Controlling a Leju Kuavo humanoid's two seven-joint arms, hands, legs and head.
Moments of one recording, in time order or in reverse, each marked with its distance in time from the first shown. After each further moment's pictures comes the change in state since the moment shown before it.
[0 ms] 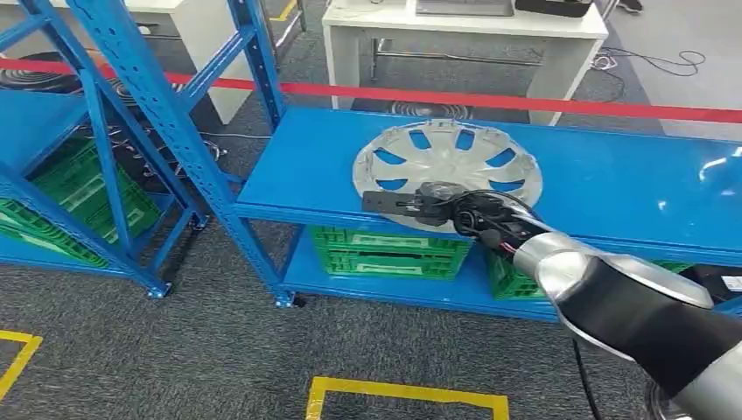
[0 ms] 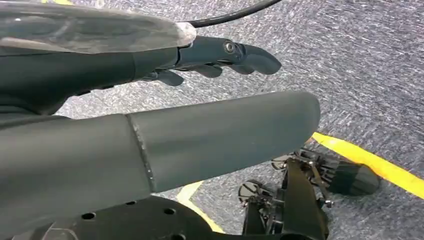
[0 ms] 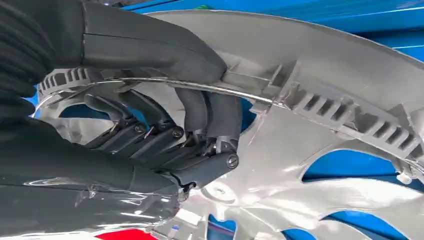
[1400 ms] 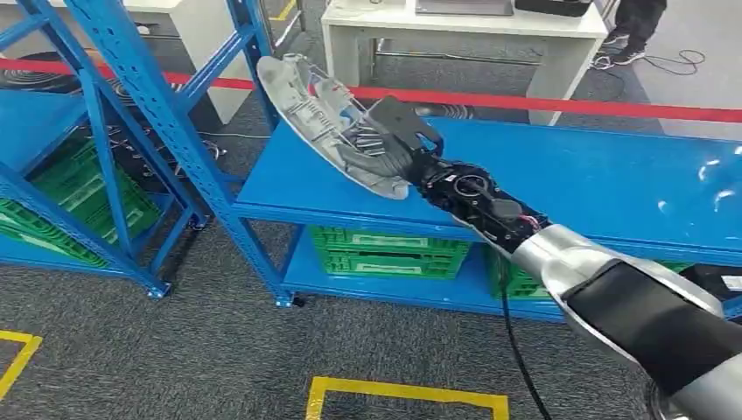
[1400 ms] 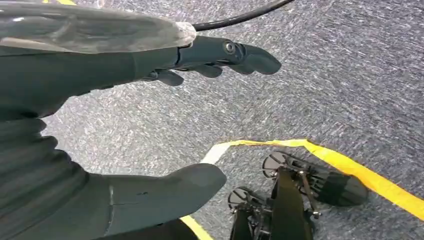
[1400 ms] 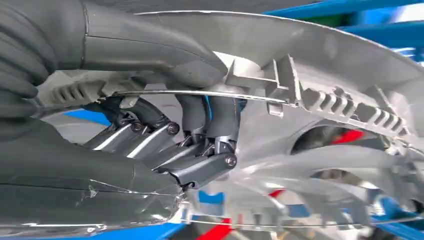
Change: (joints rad) left arm 0.000 0.007 0.002 0.000 0.031 0.043 -0.023; right arm 0.045 -0.004 -0.251 -0.412 -0.718 -0.040 -0.361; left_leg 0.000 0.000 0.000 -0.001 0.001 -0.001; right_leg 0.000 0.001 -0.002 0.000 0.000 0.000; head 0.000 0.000
